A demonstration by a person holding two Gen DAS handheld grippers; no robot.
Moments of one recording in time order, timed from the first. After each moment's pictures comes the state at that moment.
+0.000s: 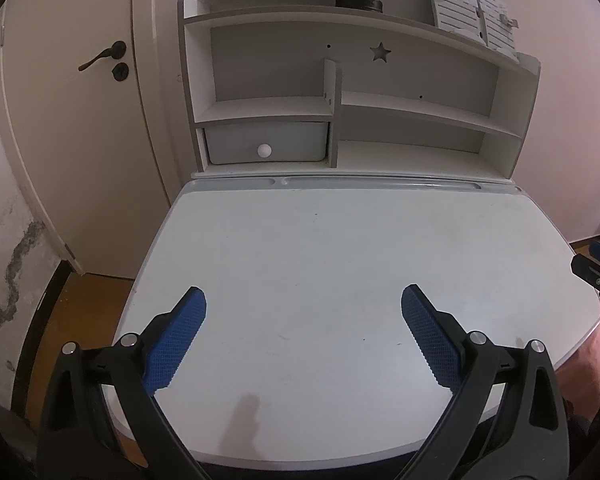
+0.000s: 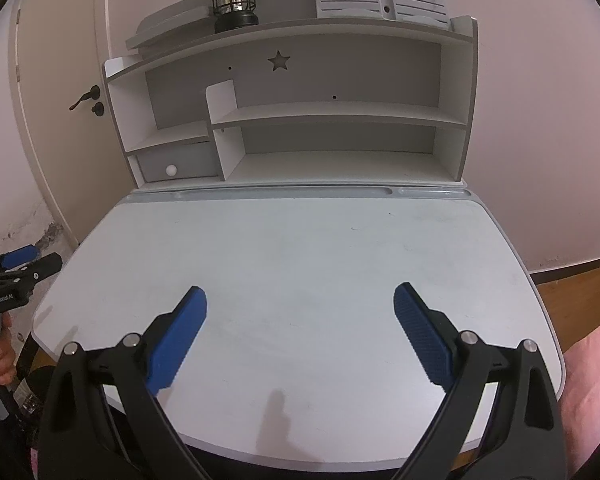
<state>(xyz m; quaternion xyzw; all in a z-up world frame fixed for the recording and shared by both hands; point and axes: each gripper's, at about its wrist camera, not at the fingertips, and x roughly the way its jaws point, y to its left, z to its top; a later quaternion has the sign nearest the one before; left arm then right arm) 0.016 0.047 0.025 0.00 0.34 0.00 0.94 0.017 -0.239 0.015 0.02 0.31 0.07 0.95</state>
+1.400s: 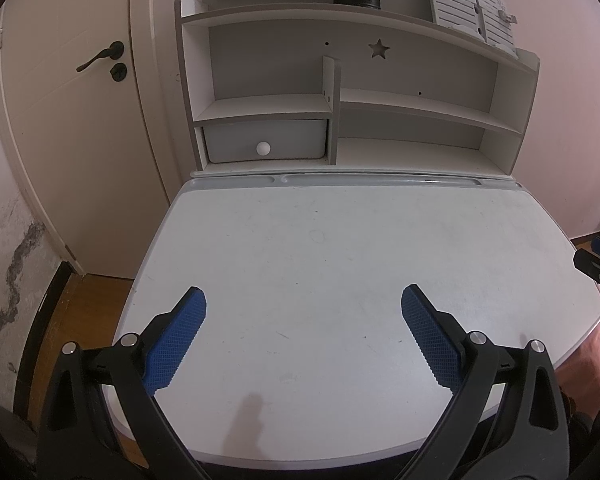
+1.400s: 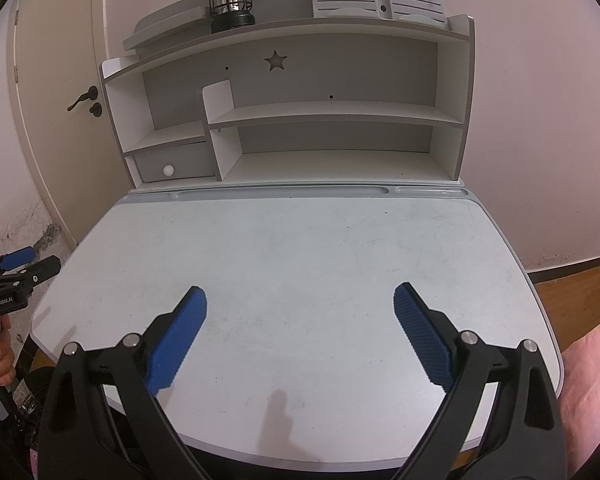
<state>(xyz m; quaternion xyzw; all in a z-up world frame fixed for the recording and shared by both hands) 0.016 0.045 0.022 0.00 0.34 0.00 0.94 0.019 -0.240 0.015 0.02 0.31 0.07 0.95</state>
